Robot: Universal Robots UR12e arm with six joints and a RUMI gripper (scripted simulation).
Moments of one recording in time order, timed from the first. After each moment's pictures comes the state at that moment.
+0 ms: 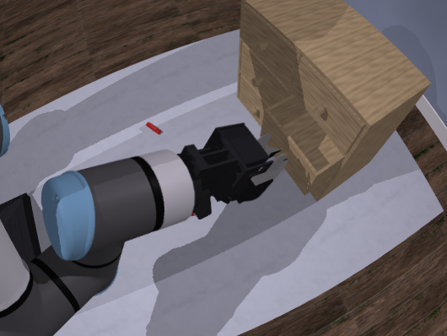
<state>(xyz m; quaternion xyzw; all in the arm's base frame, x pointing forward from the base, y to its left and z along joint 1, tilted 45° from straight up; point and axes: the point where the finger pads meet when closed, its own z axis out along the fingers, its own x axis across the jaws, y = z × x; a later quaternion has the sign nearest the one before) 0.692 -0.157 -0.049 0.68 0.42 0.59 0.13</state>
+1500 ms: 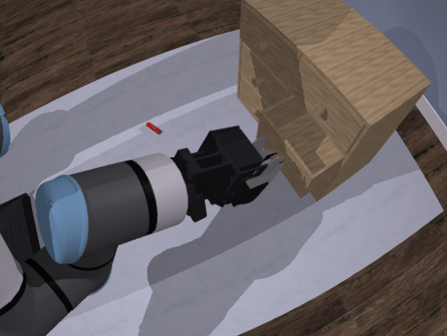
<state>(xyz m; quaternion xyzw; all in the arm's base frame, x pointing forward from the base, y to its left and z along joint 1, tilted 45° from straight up) 0.684 -0.157 -0.050 0.68 0.42 0.59 0.13</state>
